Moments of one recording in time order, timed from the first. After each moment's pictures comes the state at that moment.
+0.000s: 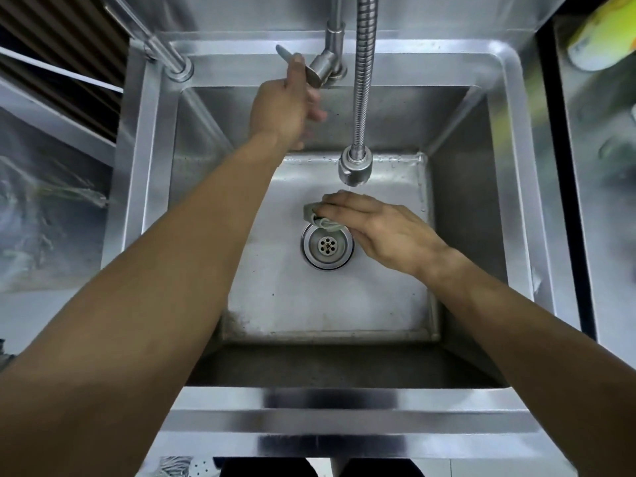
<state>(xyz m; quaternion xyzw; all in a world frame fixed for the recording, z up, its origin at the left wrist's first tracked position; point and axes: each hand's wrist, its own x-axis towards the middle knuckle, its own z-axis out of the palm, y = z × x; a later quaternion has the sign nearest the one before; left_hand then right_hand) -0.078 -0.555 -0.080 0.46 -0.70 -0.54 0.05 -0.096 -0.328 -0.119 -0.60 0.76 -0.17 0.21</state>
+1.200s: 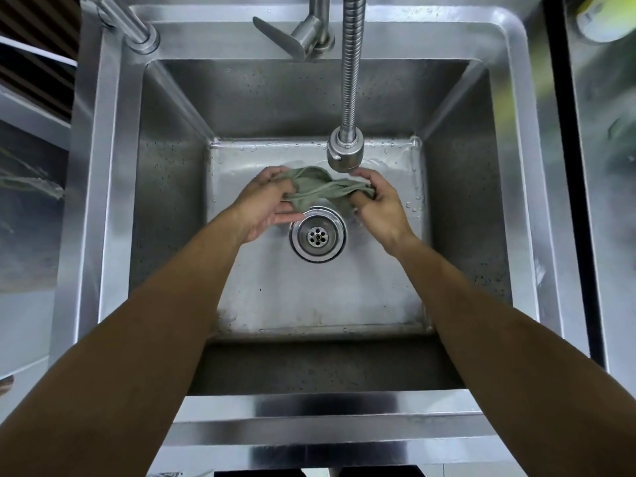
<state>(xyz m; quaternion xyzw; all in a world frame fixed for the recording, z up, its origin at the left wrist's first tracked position) 0.002 -0.528 -0.194 0.45 -0.50 -0.73 -0.08 -0.110 -0.349 -0.214 -0.07 0.75 -0.55 0.37</state>
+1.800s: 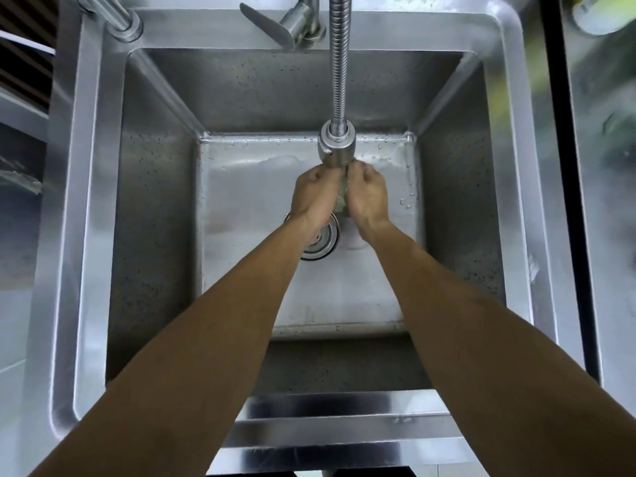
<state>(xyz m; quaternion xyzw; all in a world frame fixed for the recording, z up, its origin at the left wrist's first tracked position) -0.049 -0.449 -0.193 0.48 -0.56 -0.67 -0.01 -0.104 -0.381 -0.205 0.02 0.80 -0.53 0.29</state>
